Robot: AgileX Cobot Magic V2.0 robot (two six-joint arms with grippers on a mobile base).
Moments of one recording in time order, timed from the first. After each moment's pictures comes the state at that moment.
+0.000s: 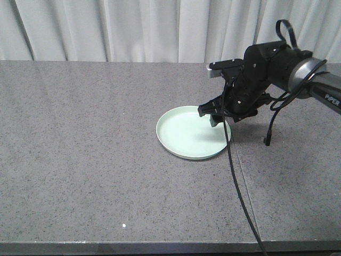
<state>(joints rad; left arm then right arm) 0.07 -0.01 0.02 0.10 0.19 -0.20 0.27 2.07 -1.77 0.01 0.95 0.00</state>
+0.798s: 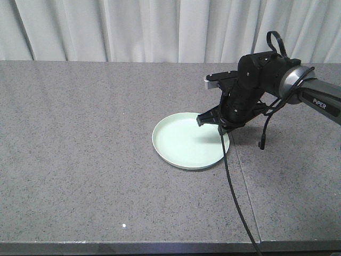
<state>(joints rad) 0.07 -0.01 0.02 0.10 0.19 -0.20 0.27 2.12 -1.77 0.02 0.98 -0.01</state>
